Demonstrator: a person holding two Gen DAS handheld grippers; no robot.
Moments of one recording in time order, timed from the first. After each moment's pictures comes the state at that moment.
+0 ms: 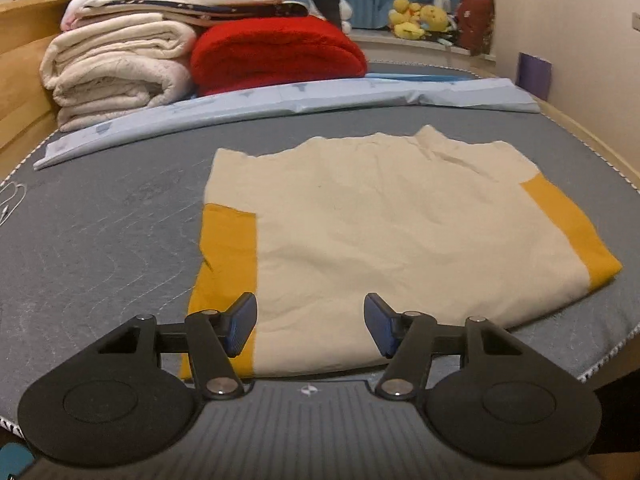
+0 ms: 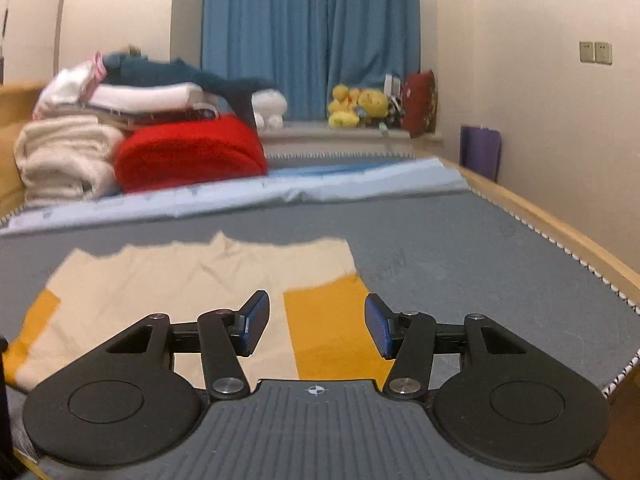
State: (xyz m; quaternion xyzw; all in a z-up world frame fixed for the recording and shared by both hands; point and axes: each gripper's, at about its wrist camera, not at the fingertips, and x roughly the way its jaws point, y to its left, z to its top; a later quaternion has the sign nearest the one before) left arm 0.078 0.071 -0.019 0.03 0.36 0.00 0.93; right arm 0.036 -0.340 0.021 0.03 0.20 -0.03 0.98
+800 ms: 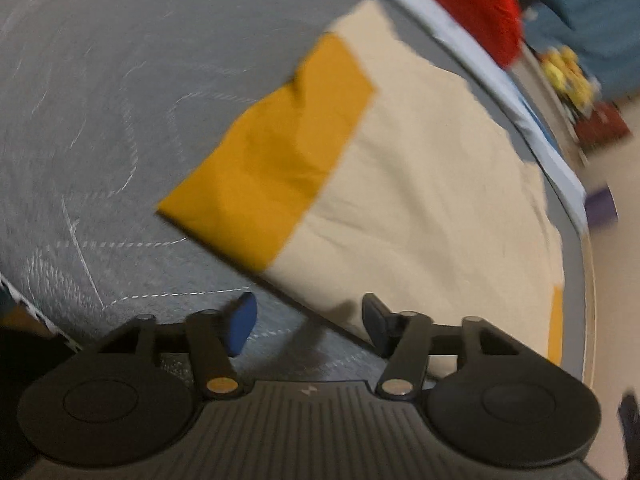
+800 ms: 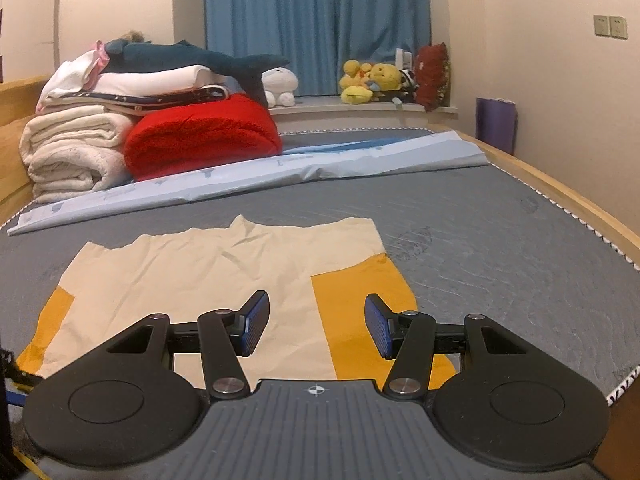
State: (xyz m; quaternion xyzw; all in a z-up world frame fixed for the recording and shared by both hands) left arm 0.107 0.168 -0.097 -0.35 0.50 0.08 0.79; right arm 0.070 -0.318 0.012 0.05 0.22 0.00 0.97
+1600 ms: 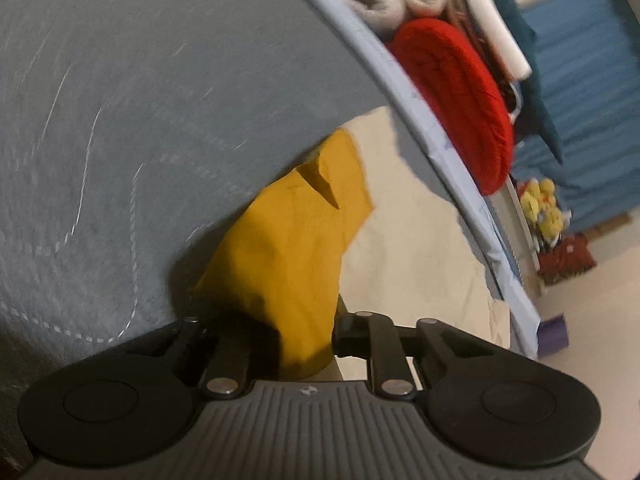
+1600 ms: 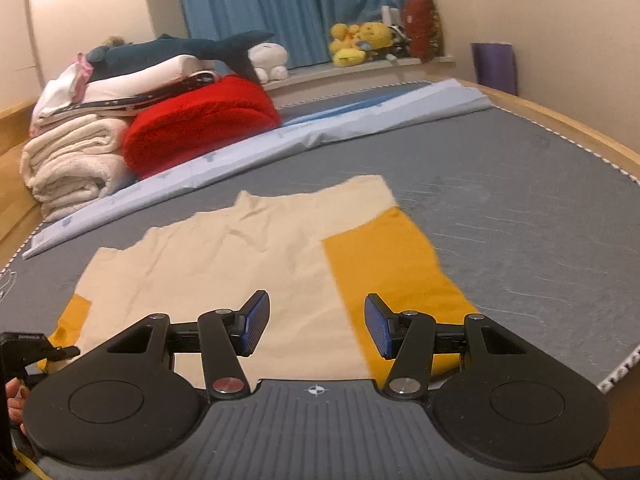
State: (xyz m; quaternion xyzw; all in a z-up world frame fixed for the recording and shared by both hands) left arm 0.129 0.184 -0.103 -0.44 0.34 0.11 0.82; right arm 0.086 -0.325 -0.009 0.13 0.26 0.02 0.96
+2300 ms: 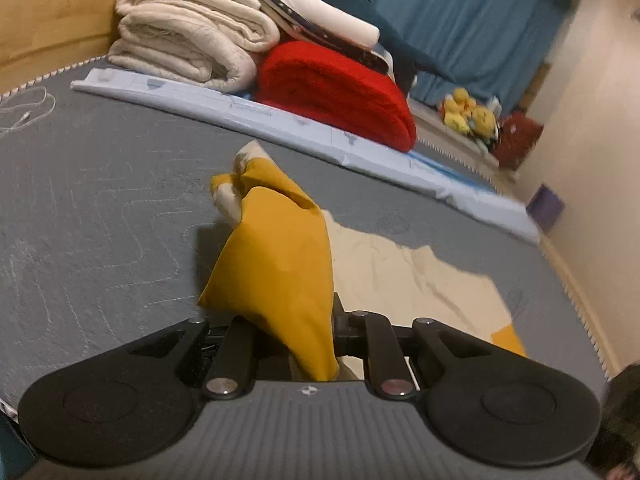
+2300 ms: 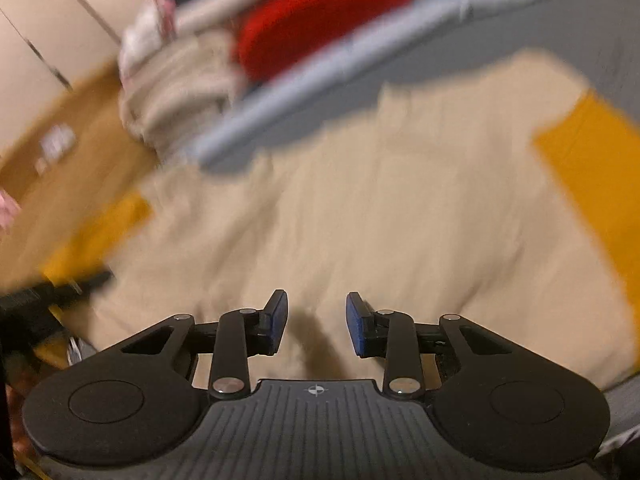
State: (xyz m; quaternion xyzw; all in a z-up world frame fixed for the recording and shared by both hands) left arm 0.052 0.191 0.031 -0.19 0.31 0.01 0.93; right arm 0.139 -0.161 -0.063 0.23 0.40 0.20 0.86
